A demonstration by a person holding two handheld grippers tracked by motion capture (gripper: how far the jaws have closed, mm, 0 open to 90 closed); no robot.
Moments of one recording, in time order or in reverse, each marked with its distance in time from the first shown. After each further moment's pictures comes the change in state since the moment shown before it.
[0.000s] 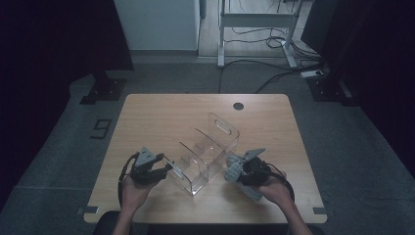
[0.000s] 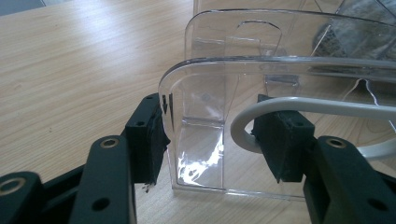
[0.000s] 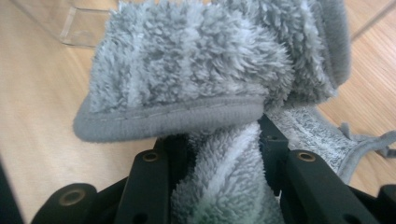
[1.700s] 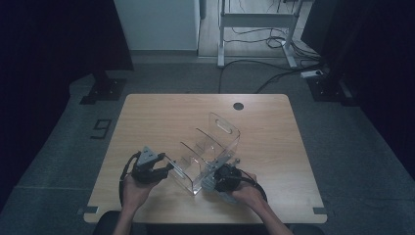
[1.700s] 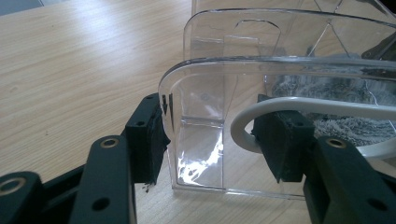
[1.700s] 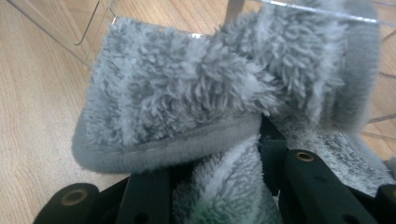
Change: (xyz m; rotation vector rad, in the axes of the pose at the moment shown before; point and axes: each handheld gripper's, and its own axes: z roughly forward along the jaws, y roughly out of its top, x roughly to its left) left arm -0.001 0.003 0.003 0.004 -0.005 0.005; right arm 0.044 0.031 0.070 0.056 0.043 -0.110
